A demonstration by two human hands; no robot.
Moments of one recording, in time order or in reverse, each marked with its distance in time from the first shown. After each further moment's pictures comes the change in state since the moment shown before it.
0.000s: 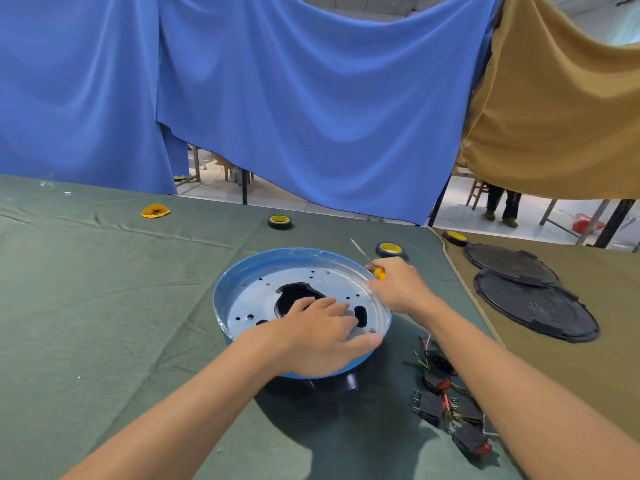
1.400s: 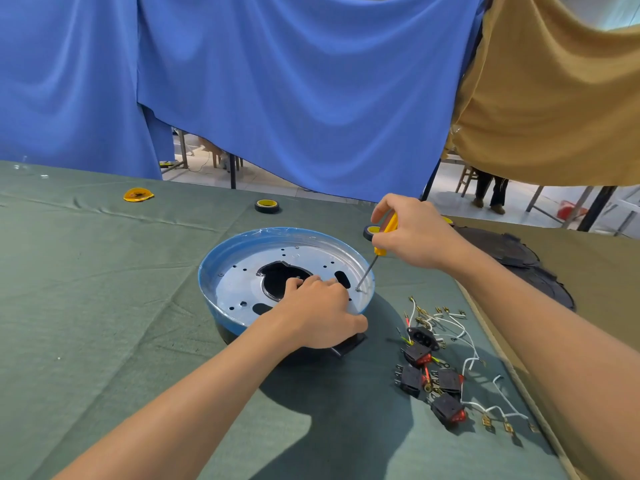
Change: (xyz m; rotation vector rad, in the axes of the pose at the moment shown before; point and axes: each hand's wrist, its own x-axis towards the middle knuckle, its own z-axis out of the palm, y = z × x) left_hand 0.027 0.015 0.012 -0.020 0.242 -0.085; right_hand -0.012 -0.010 -0.064 -0.130 0.066 -0.306
